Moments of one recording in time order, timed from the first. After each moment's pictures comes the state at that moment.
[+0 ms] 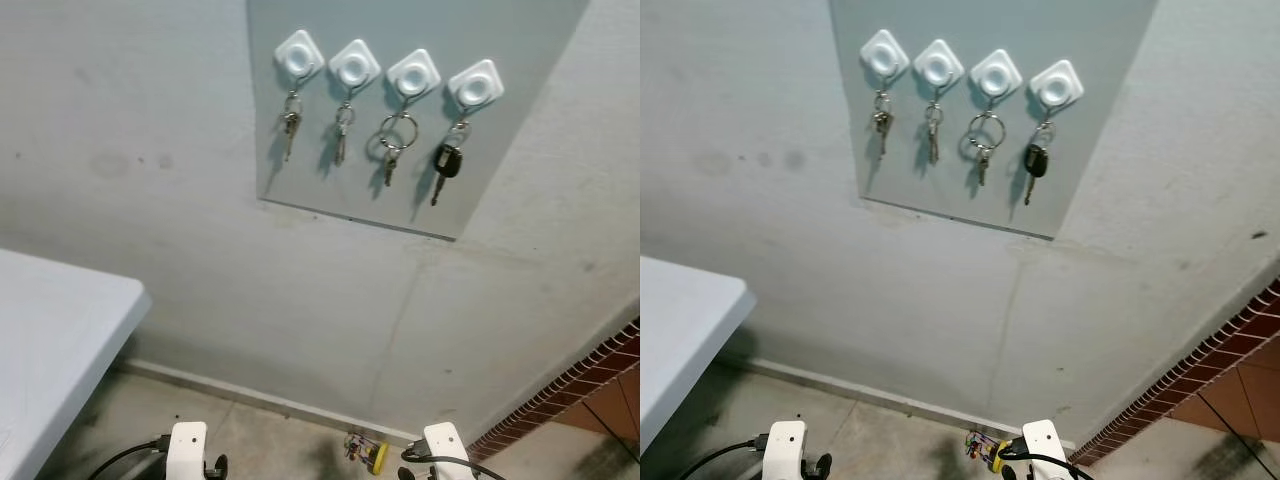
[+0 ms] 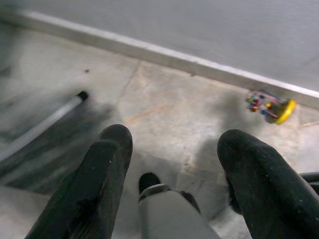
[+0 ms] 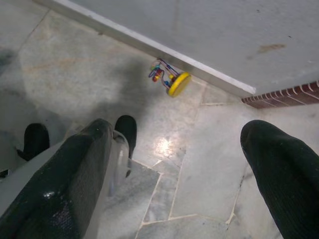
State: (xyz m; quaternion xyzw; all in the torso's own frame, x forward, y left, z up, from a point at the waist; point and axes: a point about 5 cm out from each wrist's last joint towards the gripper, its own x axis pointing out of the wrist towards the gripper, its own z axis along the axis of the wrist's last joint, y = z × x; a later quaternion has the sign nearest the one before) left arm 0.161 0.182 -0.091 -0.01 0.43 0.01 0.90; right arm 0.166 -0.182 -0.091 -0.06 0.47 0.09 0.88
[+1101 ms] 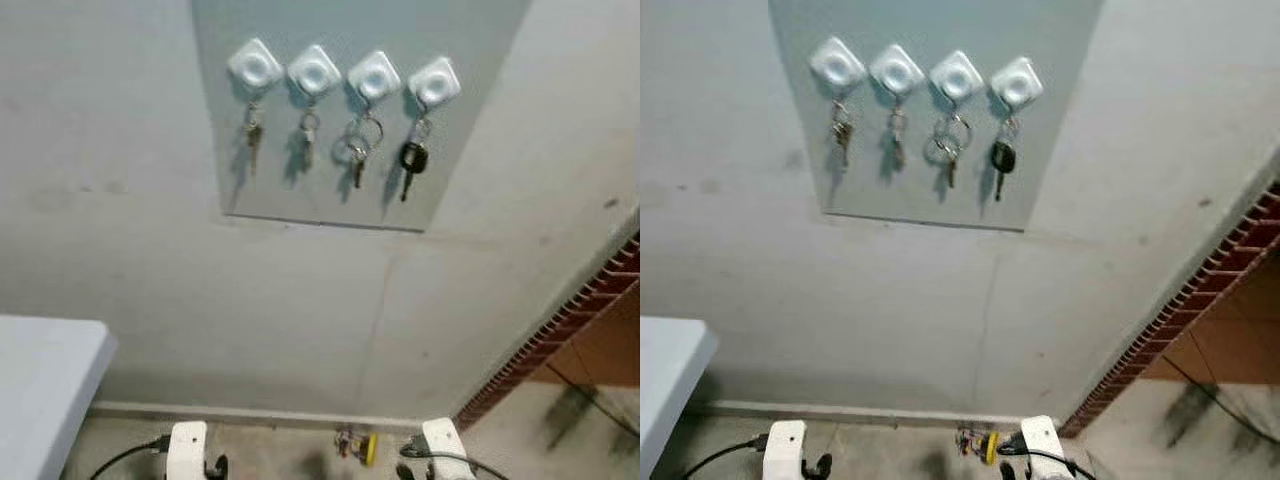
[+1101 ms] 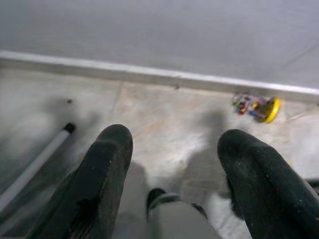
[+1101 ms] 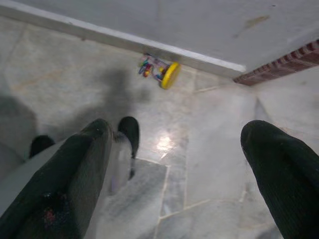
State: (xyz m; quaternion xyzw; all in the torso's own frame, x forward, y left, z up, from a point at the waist) left arm 0.165 0.177 -0.090 -0.02 0.43 0.01 0.90; right arm 0.167 -0.187 -0.090 -0.06 0.47 0.08 0.88
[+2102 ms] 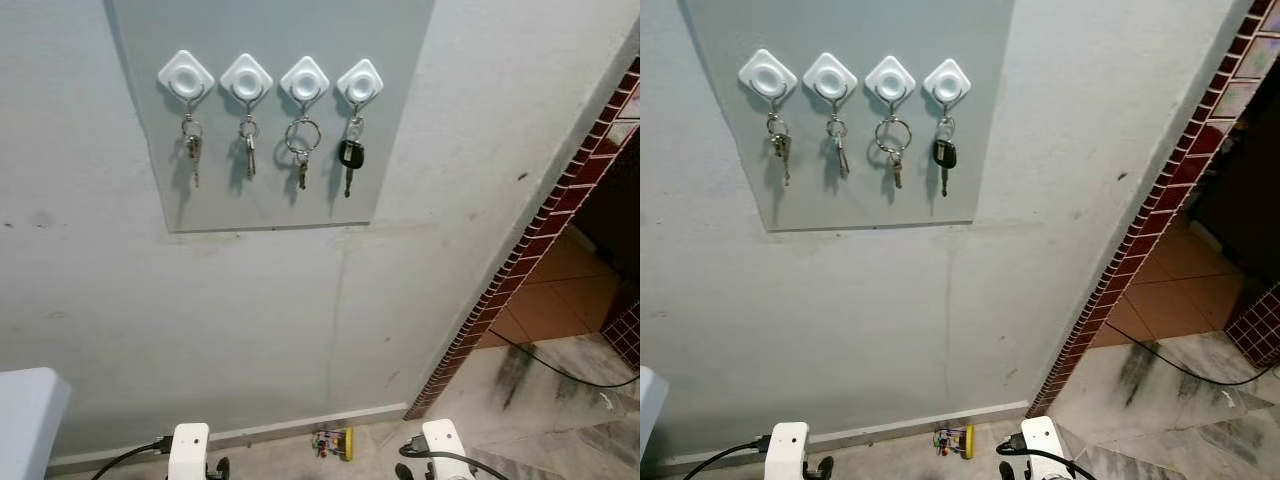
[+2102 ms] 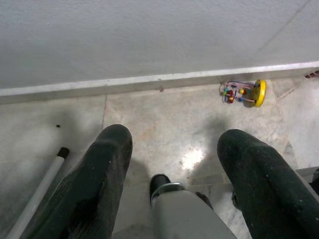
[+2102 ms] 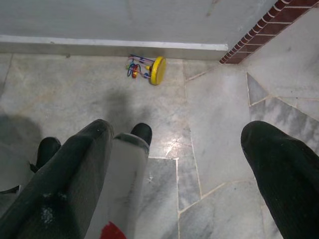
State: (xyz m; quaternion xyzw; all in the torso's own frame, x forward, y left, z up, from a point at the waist) left arm 0.156 0.186 -0.093 -0.01 0.45 0.02 0.89; right arm 0.170 -0.175 -0.090 -0.05 0.47 0.09 0.88
